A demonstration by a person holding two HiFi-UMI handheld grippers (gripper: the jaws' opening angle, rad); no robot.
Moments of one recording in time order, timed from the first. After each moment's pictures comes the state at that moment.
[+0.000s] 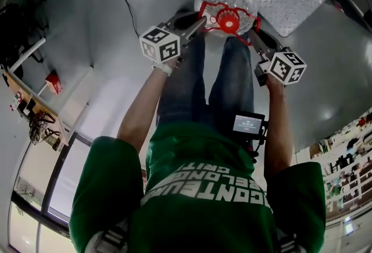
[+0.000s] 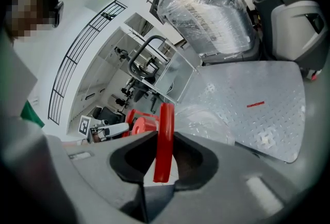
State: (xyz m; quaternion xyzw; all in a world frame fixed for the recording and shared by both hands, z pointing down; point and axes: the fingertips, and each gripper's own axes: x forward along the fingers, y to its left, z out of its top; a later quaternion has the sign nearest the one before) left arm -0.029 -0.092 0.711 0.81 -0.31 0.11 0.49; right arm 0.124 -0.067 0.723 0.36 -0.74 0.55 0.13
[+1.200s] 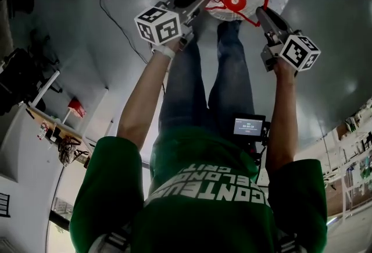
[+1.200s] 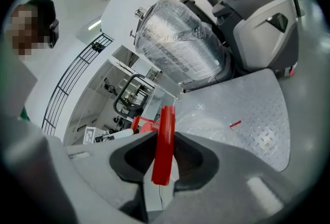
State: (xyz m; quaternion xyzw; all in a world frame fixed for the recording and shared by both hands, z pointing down) left arm 0.088 -0.201 0.711 0.85 -0.22 0.11 0.47; right arm 0.227 -0.141 0.716 0.46 -0.70 0.55 0.01
